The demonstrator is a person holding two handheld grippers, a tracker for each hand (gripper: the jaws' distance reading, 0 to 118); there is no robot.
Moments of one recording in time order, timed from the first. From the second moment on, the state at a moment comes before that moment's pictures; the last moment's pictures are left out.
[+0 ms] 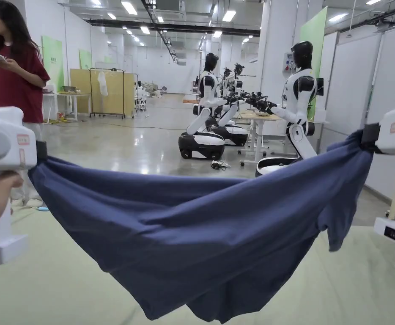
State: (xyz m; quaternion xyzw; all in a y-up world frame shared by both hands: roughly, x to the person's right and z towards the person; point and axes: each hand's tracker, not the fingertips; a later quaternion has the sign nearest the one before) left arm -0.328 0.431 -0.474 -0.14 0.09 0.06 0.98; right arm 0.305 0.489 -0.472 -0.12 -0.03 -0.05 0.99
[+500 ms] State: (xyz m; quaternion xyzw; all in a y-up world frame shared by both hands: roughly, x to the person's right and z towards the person) left arm -0.303 0.331 -0.399 -0.23 0.05 0.06 0.97; right arm 0.328 0.370 -0.399 -0.21 -0.03 -0.05 0.98
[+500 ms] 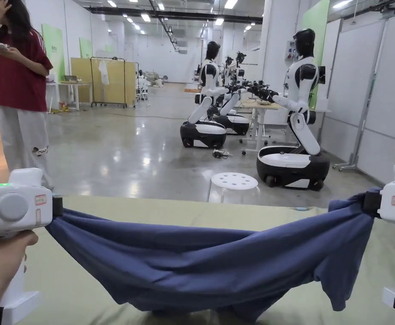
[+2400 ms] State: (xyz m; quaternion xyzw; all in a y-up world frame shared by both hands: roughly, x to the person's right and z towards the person) left arm -0.325 0.106 -0.240 -0.44 0.03 0.08 0.89; right arm 0.169 0.193 -0.272 -0.18 0.11 0.01 0.98
